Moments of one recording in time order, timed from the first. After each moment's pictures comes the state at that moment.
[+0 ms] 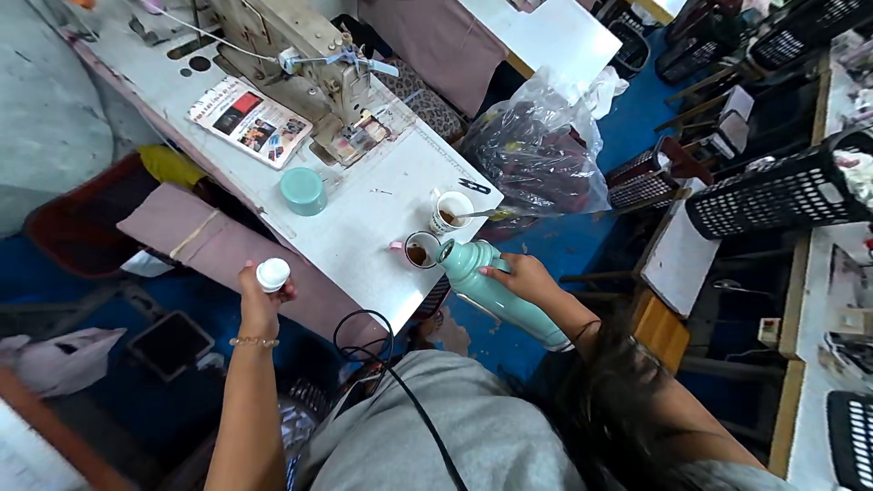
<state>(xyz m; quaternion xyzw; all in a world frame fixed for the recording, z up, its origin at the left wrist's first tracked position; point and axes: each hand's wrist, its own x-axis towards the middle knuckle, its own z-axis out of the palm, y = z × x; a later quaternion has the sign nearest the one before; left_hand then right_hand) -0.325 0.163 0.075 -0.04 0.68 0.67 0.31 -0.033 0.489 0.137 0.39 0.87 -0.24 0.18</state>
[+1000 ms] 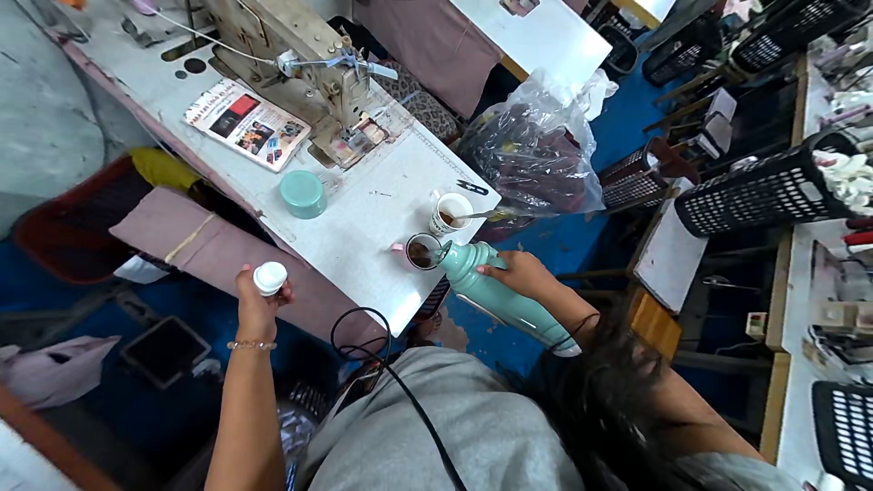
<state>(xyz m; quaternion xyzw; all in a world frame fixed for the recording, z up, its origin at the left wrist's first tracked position) -0.336 0.157 0.067 -0.04 0.67 0.67 0.32 -0.050 0.486 0.146 0.40 0.86 -0.23 0.21</state>
